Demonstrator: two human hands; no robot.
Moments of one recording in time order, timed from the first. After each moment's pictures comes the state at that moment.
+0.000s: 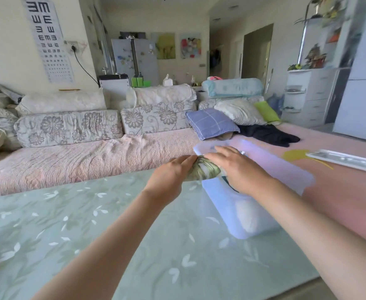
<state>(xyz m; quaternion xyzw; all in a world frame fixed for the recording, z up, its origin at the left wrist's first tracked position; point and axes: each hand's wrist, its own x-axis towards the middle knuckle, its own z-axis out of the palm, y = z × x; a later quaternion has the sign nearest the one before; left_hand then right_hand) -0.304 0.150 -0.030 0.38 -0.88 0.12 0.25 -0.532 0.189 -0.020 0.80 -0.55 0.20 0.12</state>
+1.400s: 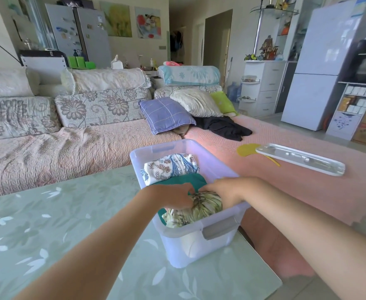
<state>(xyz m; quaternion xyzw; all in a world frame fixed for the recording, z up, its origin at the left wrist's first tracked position) -0.520 0.079 -0.045 0.42 -0.87 -0.24 -0.12 -0.701 0.130 -0.036 0.71 -0.67 -0.19 -0.13</state>
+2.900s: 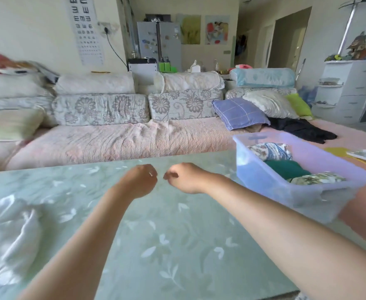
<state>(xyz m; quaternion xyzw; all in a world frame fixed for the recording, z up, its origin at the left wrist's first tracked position) -0.117 0.151 -0.045 0.67 -0.71 -0.12 0.17 -0.290 0.156 -0.034 0.82 -0.53 0.13 -0.20</state>
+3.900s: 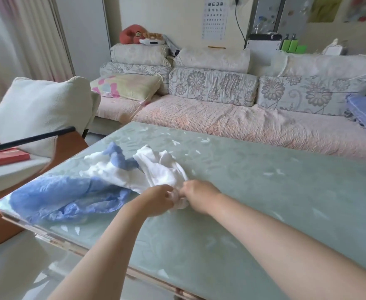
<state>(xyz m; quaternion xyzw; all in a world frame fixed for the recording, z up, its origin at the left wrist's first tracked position) 0.185 0.252 -0.177 0.77 -0.58 -0.22 0.15 0.047 0.161 -0.179 0.96 -0.28 -0.06 0.01</state>
